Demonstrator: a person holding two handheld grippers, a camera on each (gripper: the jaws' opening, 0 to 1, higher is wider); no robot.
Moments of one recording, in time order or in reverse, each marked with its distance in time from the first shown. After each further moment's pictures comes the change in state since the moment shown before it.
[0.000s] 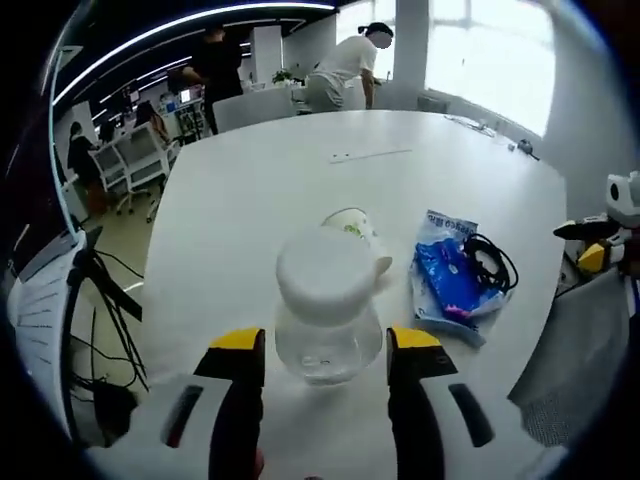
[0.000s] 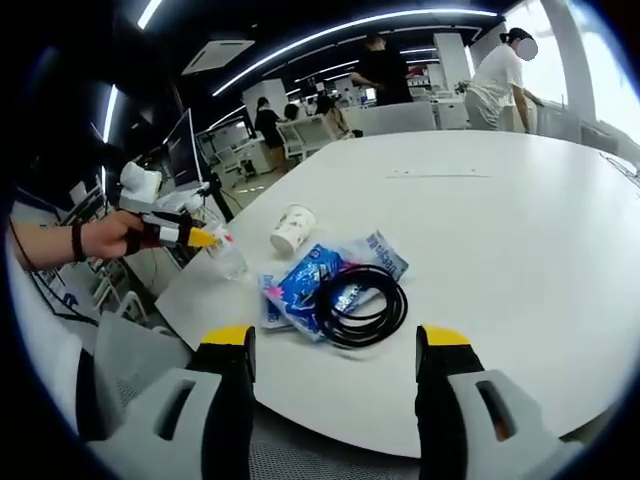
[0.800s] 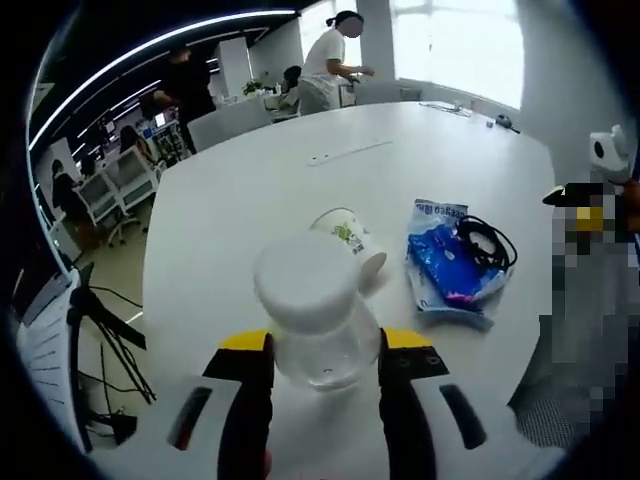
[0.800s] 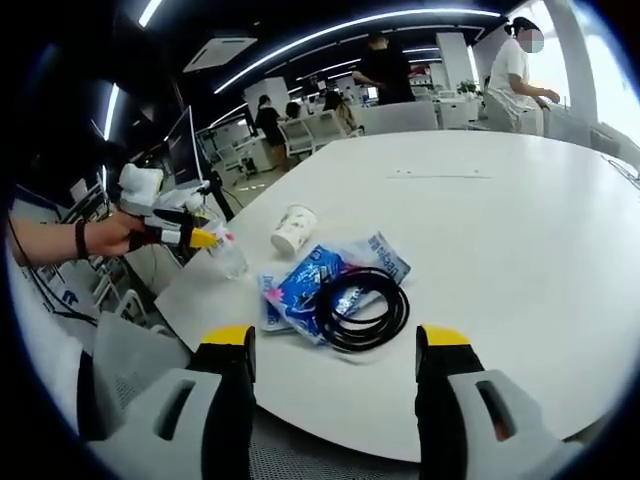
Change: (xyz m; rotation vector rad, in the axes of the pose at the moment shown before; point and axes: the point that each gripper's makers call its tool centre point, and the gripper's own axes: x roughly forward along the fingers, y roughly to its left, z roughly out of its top) left arm 0.005 -0.004 0.006 0.108 -0.017 0.006; right arm 0.003 0.000 0.002 -0.005 0.006 0.000
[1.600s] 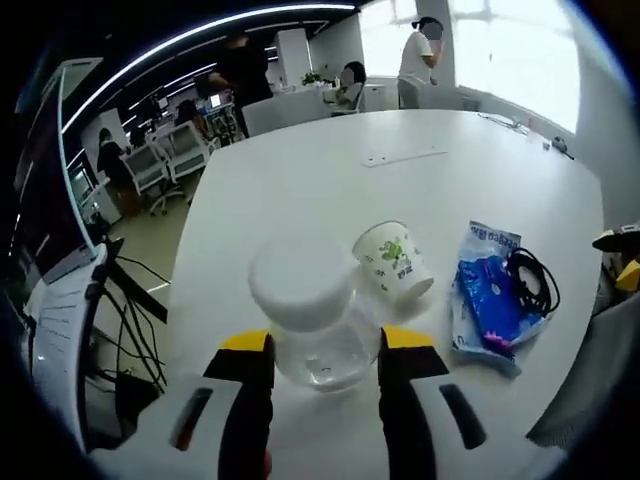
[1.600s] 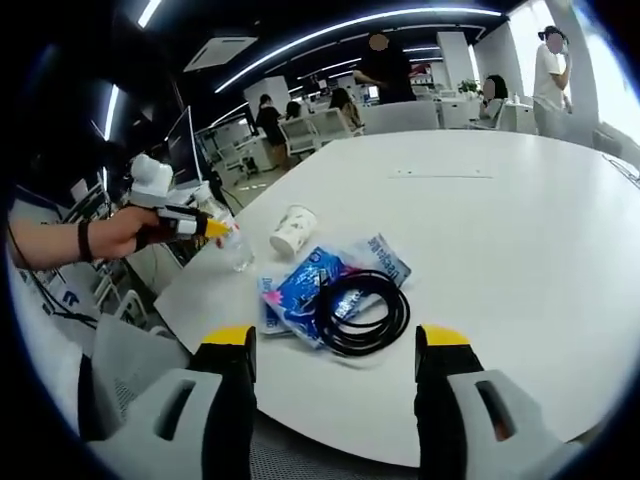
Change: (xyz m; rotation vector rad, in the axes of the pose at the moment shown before) left arm 0.018 0.025 0.014 -0.138 0.023 0.198; right arm 0.006 0.000 0.006 0.004 -0.004 0.007
